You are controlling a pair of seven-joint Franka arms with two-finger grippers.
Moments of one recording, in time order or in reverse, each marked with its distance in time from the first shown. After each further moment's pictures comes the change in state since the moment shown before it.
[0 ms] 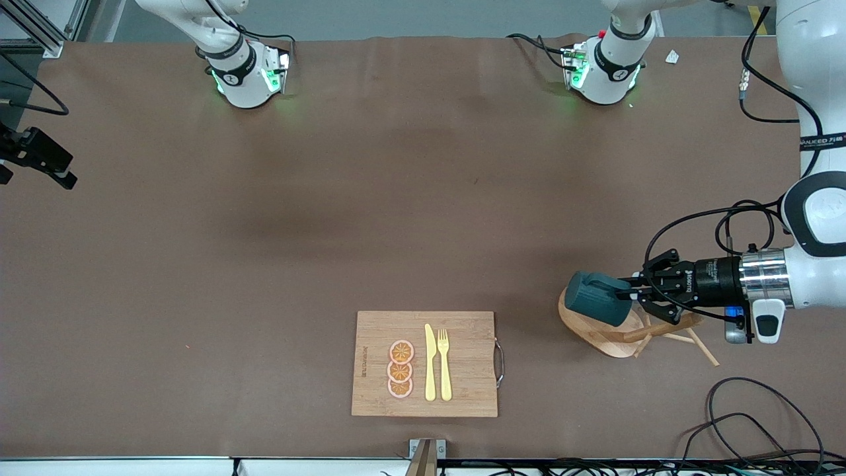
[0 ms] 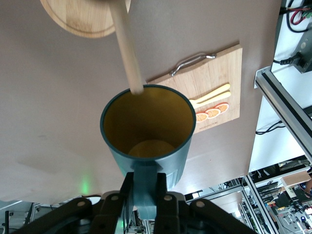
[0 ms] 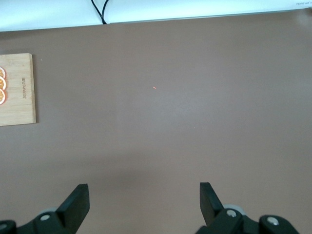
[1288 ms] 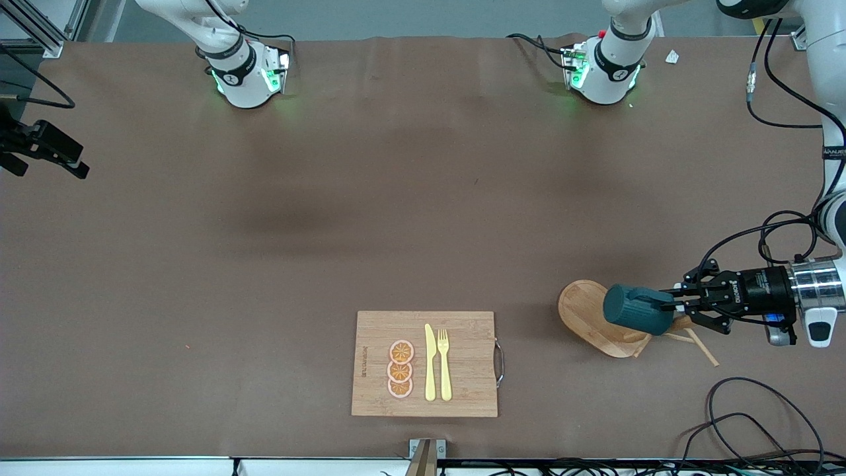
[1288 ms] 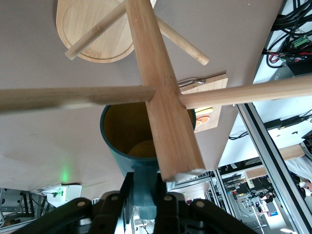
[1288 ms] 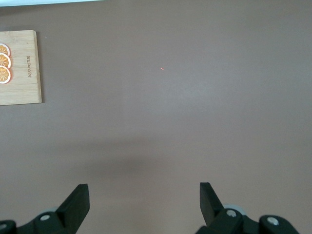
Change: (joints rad) left arm 0.136 0.060 -0.001 0.000 -0.086 -0.024 0.034; right arm -0.001 0.000 -0.007 0.000 0.041 -0.067 -0.032
